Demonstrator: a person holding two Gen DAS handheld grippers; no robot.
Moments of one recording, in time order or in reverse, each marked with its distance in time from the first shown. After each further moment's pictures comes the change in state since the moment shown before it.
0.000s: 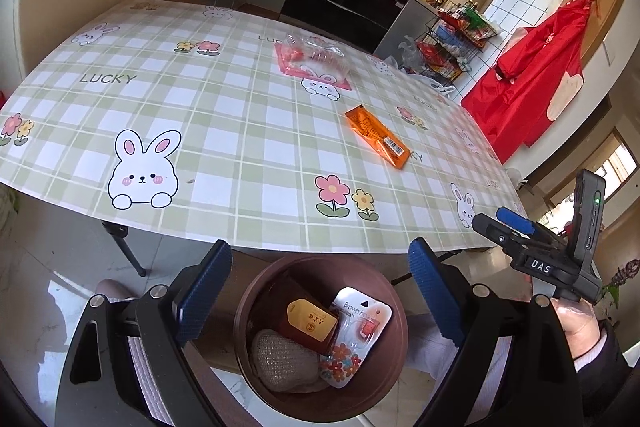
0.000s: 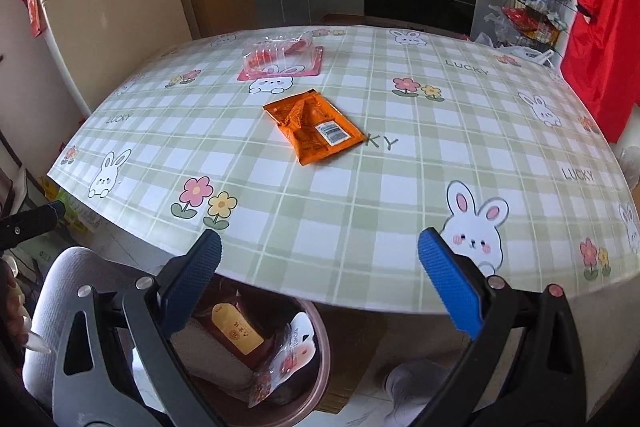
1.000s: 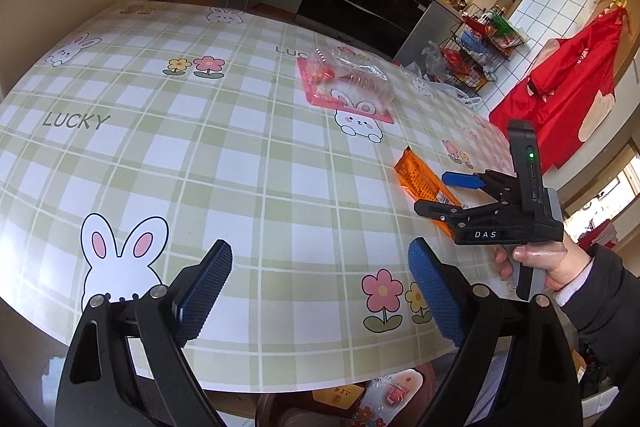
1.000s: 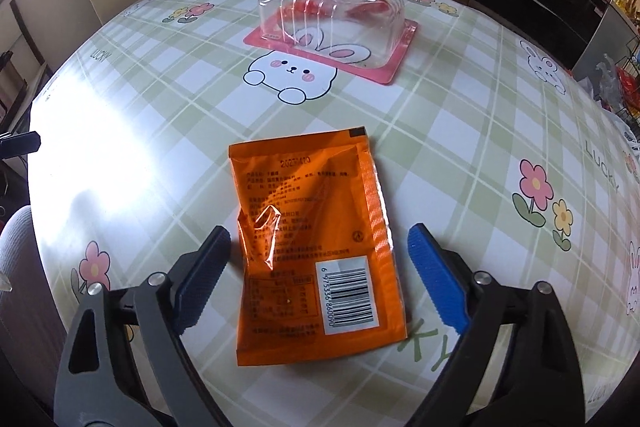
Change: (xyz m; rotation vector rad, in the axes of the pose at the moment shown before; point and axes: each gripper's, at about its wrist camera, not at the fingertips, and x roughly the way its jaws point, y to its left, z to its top) left arm 0.081 0.028 0.076 -0.024 0.002 0.056; right arm 0.183 0.006 0.110 -0.338 0.213 0.173
